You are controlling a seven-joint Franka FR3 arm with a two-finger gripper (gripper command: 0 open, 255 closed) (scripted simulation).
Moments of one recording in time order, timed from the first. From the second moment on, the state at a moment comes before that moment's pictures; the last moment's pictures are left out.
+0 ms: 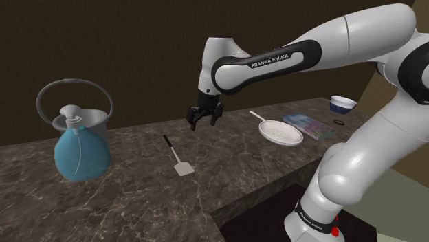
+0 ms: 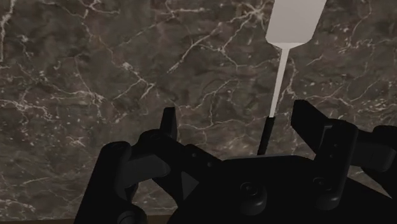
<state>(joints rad) 0.01 -0.27 0.24 -2.29 0.03 2.12 0.51</state>
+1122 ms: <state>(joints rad) 0.05 0.21 0.31 -2.05 -0.14 2.29 0.79</state>
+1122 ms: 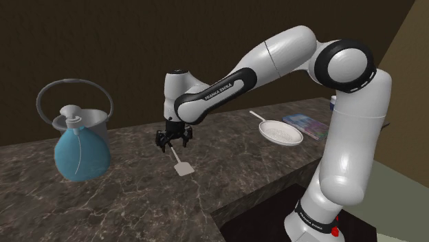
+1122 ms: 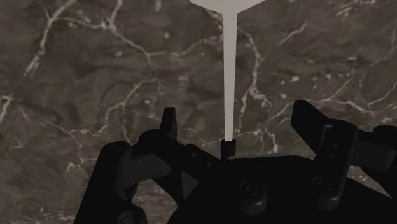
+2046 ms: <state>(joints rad) 0.05 0.22 0.31 -2.06 -0.15 2.31 0.79</state>
